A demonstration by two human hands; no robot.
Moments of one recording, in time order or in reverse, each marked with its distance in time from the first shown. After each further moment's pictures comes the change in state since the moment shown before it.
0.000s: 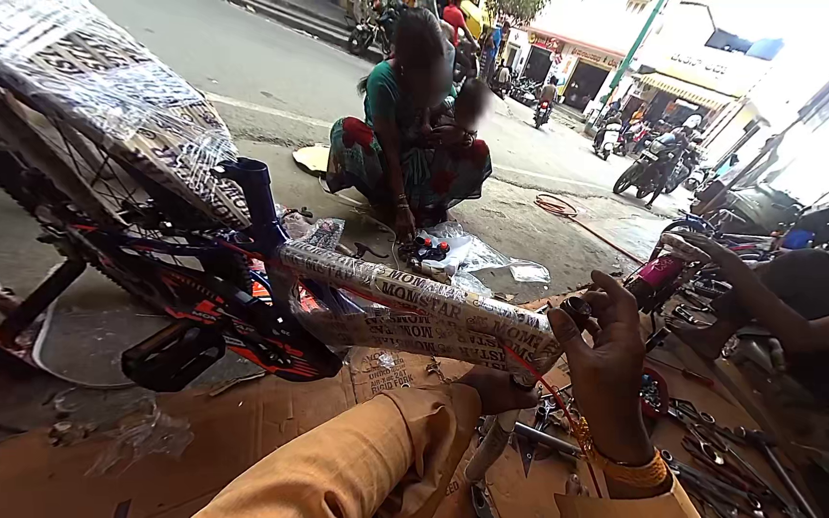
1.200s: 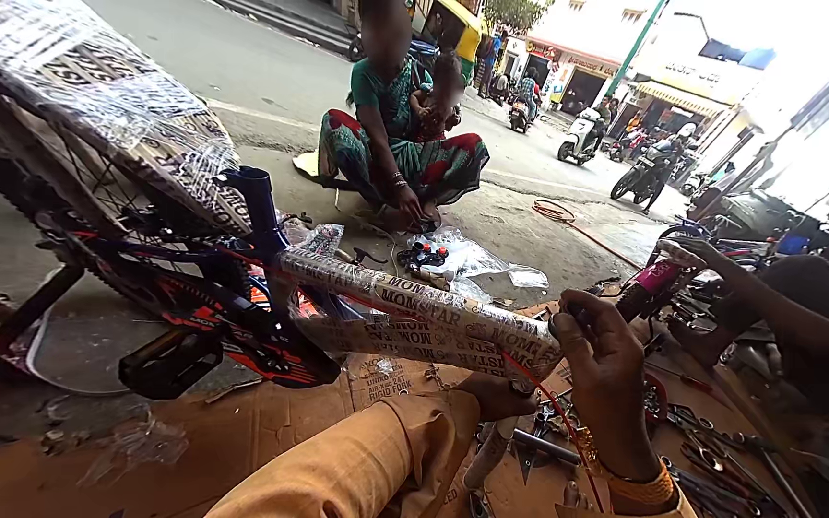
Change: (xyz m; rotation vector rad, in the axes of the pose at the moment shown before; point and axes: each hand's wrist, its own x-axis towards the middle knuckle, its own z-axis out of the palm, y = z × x) left_hand -0.001 0.000 -0.002 0.004 -0.029 -0.043; right_hand 0.000 -0.003 -0.004 -0.054 -0.062 -0.067
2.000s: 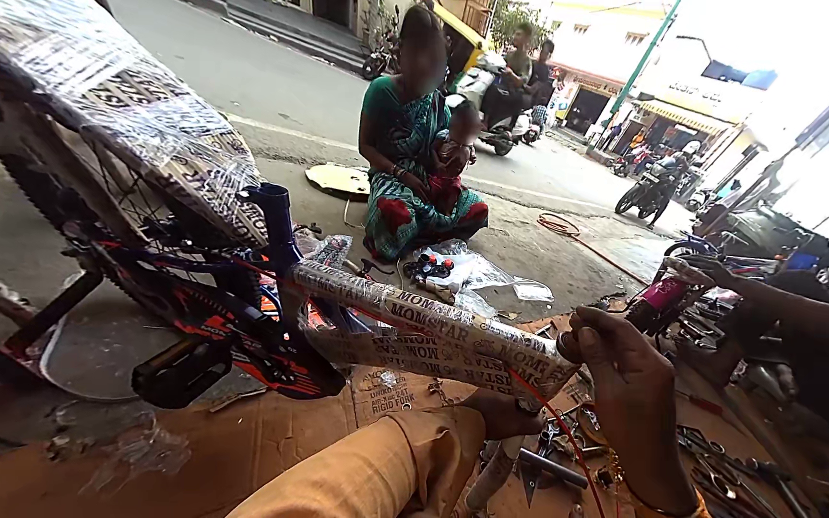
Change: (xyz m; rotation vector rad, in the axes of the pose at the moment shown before) left_hand 0.003 -0.004 0.001 -0.010 -0.002 0.038; right_hand 0.009 -0.006 -0.014 -0.097 -0.037 -0.072
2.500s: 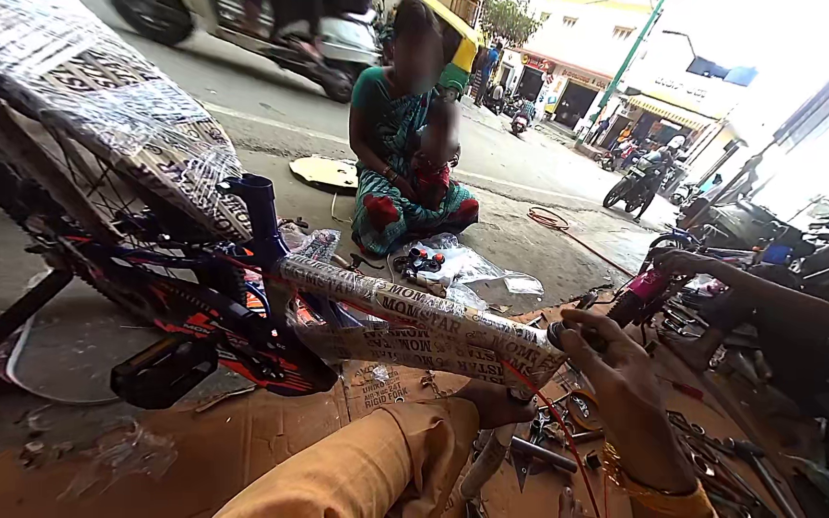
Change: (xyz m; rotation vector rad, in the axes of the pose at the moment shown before) left_hand 0.006 -0.003 0.005 0.005 0.020 -0.018; right_hand -0.008 0.004 -0.010 0.211 -0.104 0.421
